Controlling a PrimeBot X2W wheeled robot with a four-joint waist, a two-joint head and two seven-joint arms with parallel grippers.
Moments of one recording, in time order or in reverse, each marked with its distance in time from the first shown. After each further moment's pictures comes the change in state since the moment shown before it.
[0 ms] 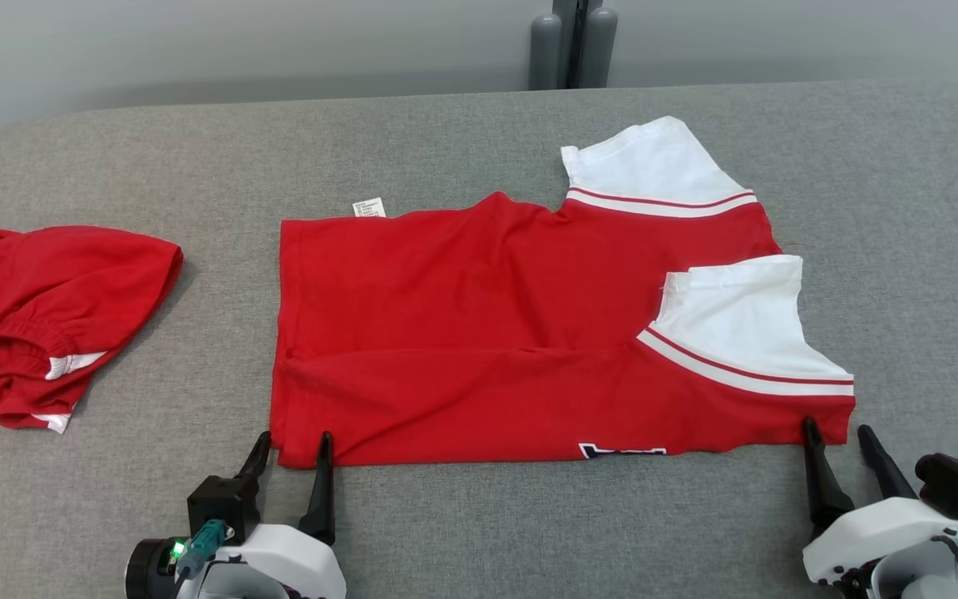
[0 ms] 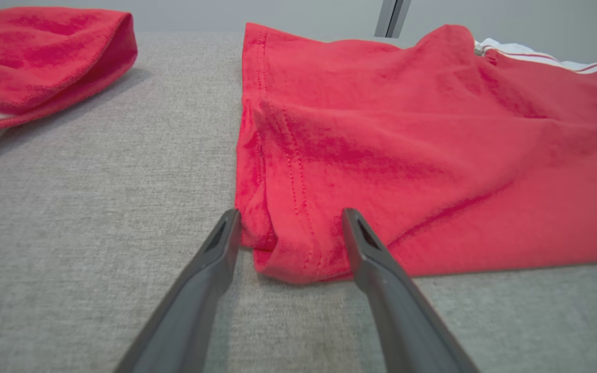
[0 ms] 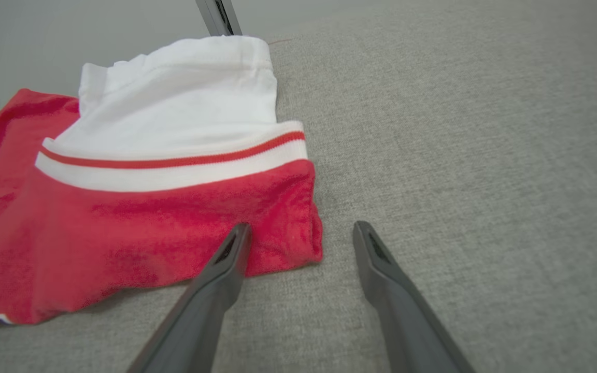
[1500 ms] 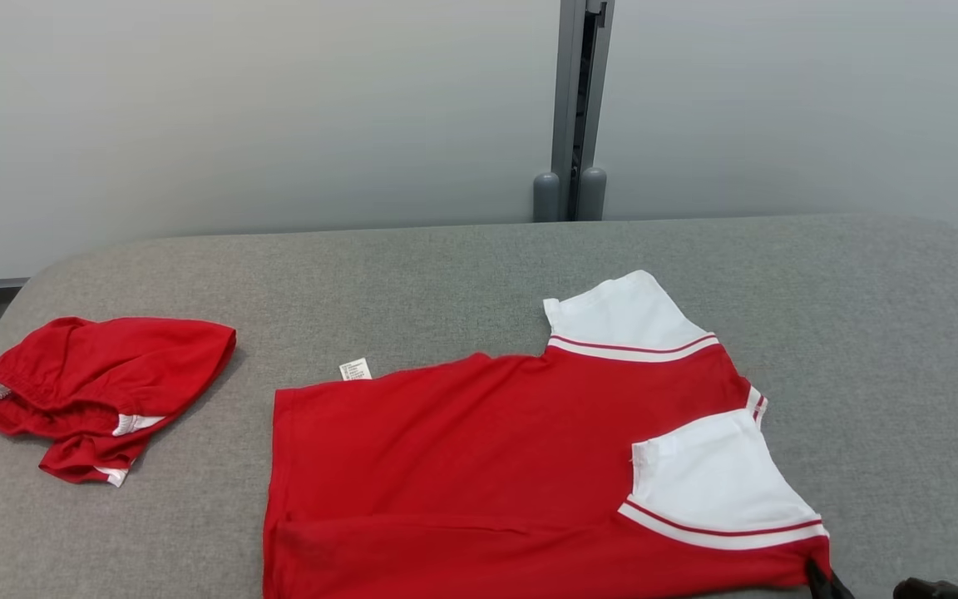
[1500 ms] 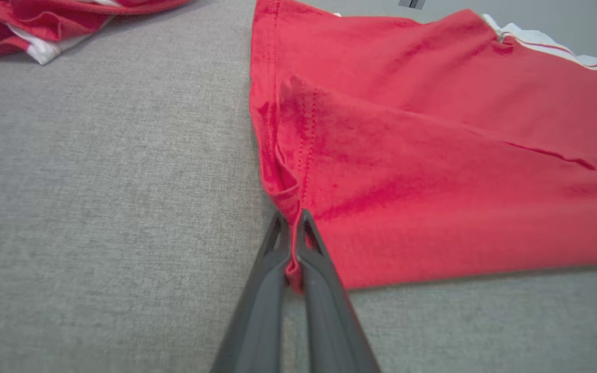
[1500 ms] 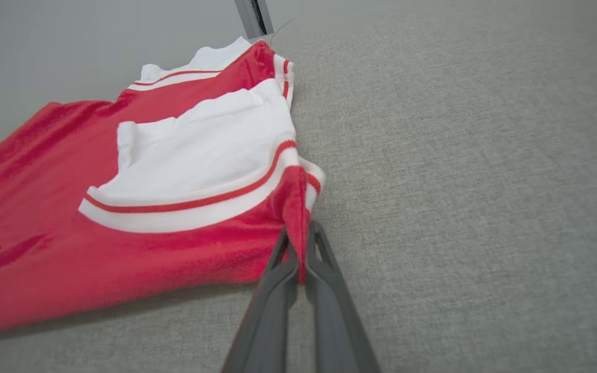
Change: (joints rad) left arm 0.218 -0.001 0.045 0.092 -0.053 -0.051 0.000; right arm 0.203 -0.029 0.106 0.002 0.063 0.000 -0.002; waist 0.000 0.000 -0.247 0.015
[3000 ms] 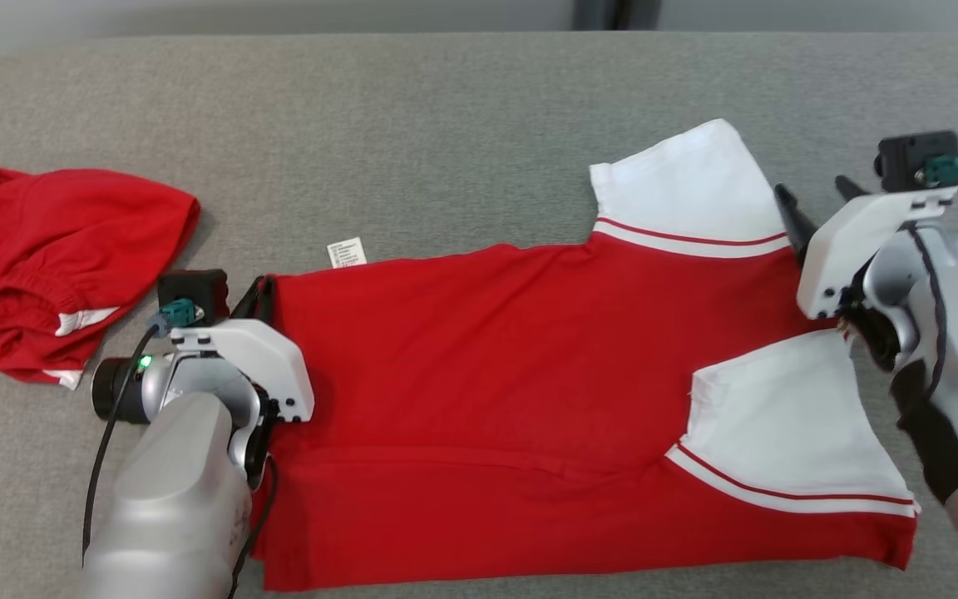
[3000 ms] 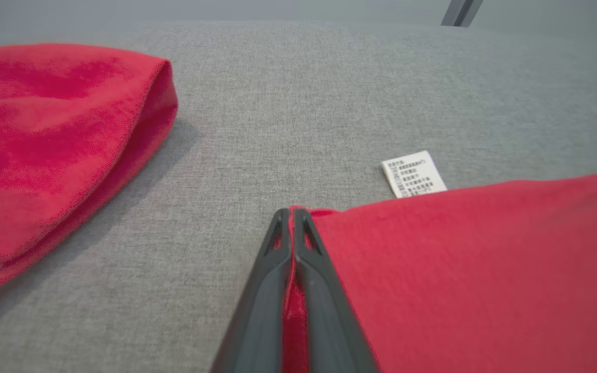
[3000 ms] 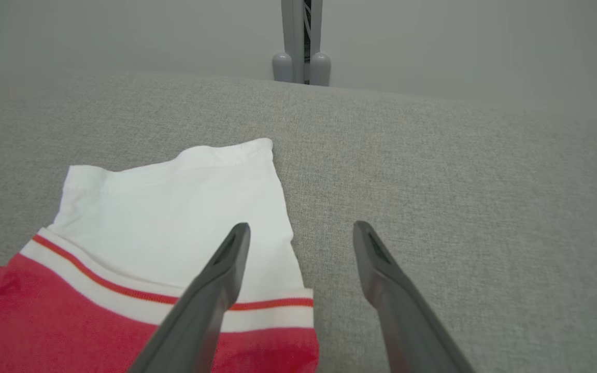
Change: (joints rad) left arm -0.780 0.007 -0.037 0.448 0.004 -0.018 0.104; right arm -0.875 -0.059 0.127 0.335 -0.127 0.000 0.347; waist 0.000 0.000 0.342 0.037
